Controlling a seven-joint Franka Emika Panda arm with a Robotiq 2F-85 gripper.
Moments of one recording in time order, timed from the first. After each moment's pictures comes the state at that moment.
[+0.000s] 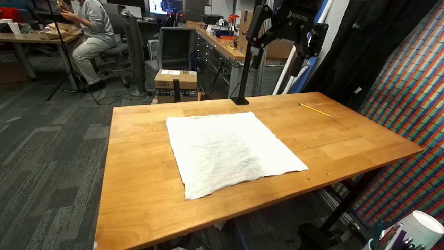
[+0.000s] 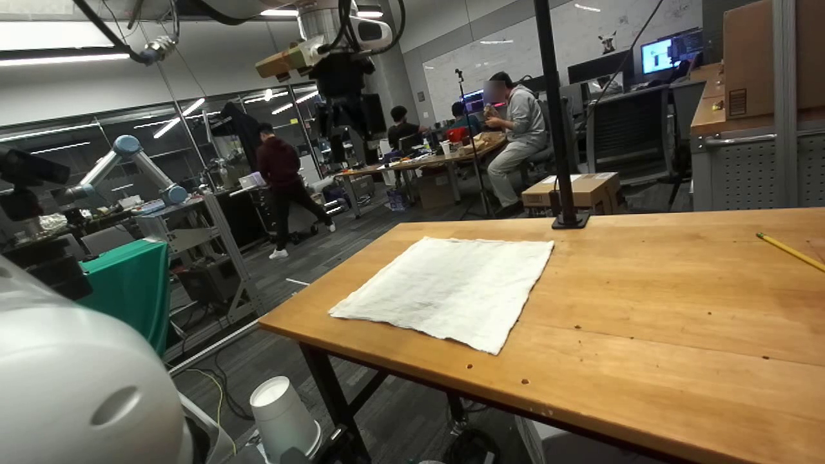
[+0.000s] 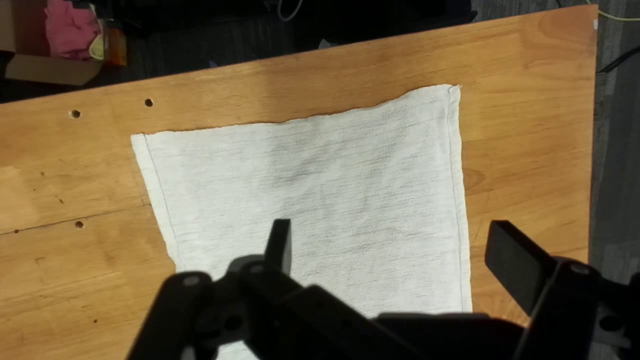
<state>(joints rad) 0.09 -0.35 0.16 -2.18 0.18 1.83 0.31</state>
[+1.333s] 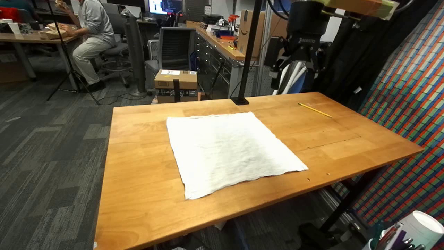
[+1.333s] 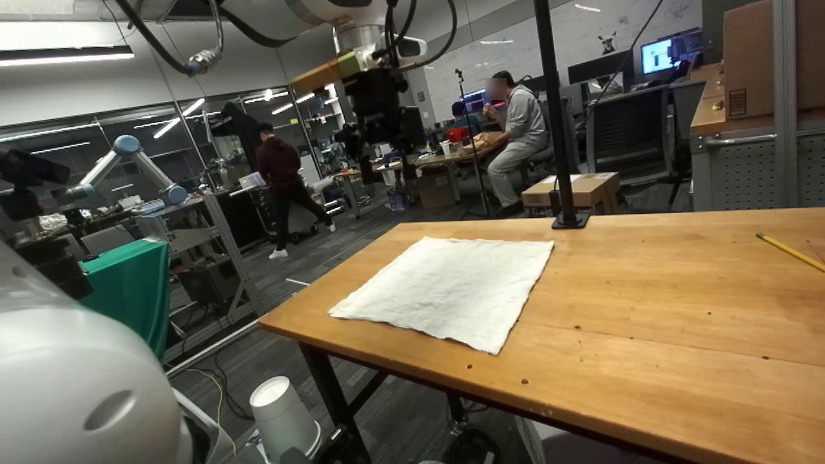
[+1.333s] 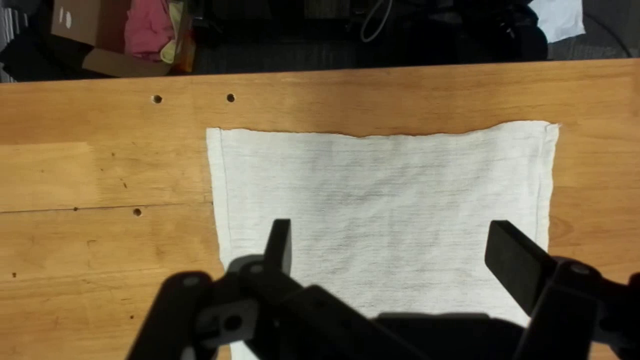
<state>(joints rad) 0.08 -0.27 0.11 -2.19 0.05 1.79 0.14</state>
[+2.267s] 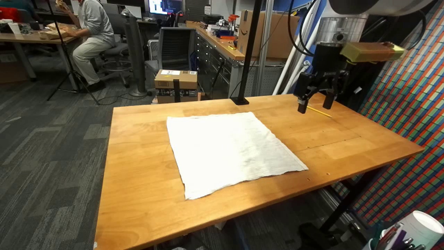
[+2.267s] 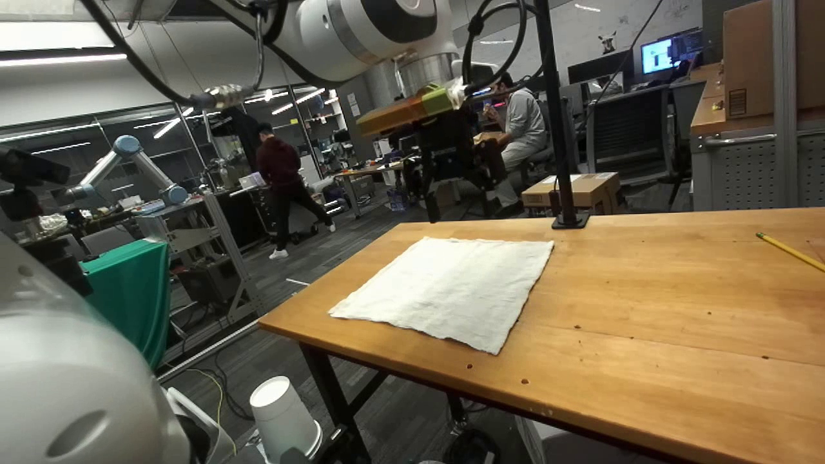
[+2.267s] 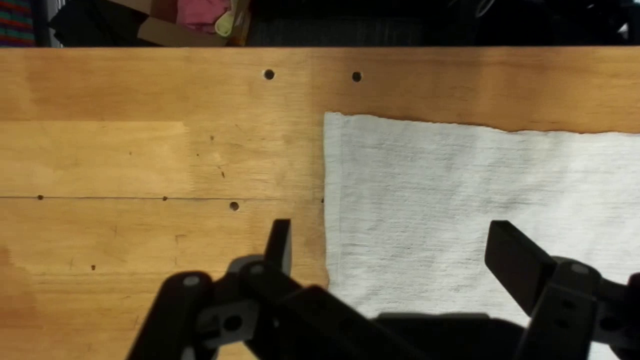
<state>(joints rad) 0.00 -0.26 -0.01 -2.37 -0.08 2.04 -0.03</state>
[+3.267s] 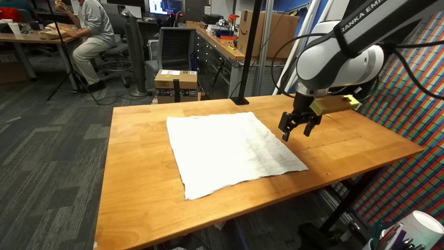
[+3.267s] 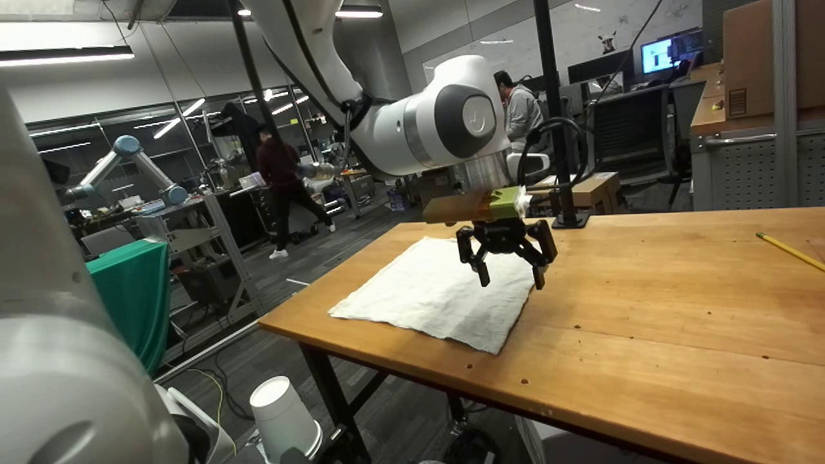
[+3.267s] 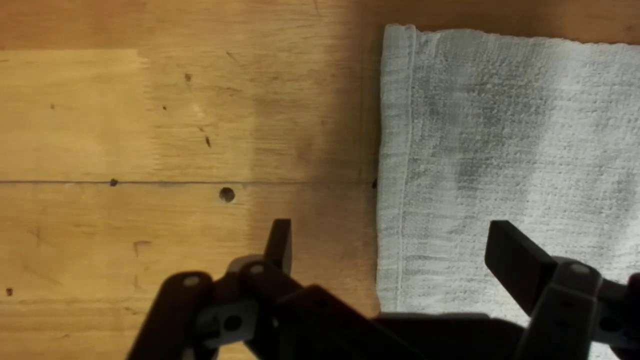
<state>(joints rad) -0.04 0.08 -0.04 -2.39 -0.11 2.44 -0.05</state>
